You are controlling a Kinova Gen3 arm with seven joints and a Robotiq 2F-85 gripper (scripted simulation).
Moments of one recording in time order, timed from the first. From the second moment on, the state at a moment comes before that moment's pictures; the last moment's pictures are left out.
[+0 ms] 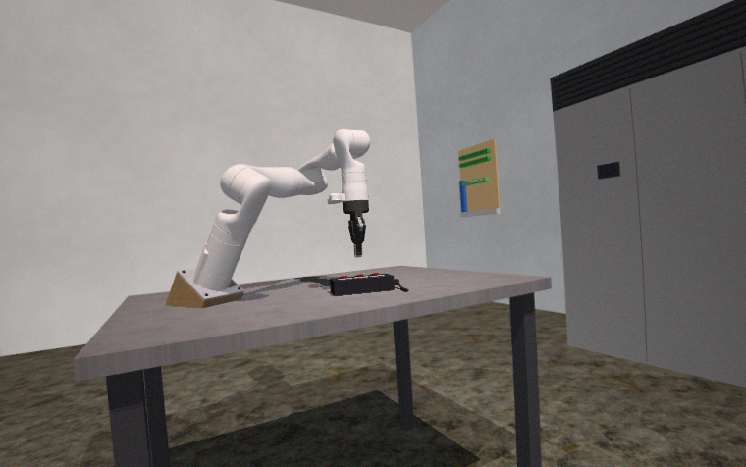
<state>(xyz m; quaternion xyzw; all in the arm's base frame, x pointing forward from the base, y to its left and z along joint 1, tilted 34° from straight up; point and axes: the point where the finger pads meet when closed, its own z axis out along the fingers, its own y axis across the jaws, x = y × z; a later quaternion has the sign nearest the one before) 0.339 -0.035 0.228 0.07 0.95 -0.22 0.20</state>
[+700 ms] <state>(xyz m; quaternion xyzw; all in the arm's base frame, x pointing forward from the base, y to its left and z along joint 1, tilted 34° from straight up) 0.342 -0.038 0.223 0.07 0.95 -0.22 0.20</state>
